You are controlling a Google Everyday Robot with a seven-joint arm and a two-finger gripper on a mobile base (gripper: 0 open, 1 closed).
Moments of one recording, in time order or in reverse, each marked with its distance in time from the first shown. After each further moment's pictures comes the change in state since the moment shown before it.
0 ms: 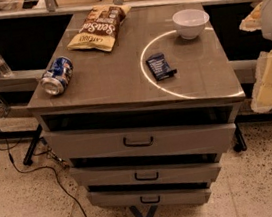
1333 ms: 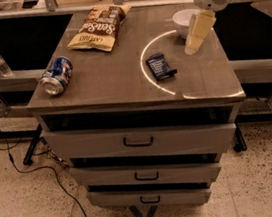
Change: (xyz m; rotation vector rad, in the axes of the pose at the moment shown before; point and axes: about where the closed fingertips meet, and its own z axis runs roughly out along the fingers) arm -0.094 -0.201 0.091 0.145 -0.283 -0.165
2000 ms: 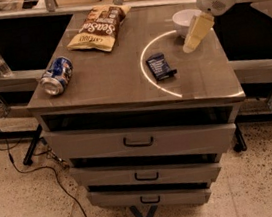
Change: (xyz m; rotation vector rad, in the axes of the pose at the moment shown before) arm 0.026 -0.029 0.025 0.085 -0.032 0.096
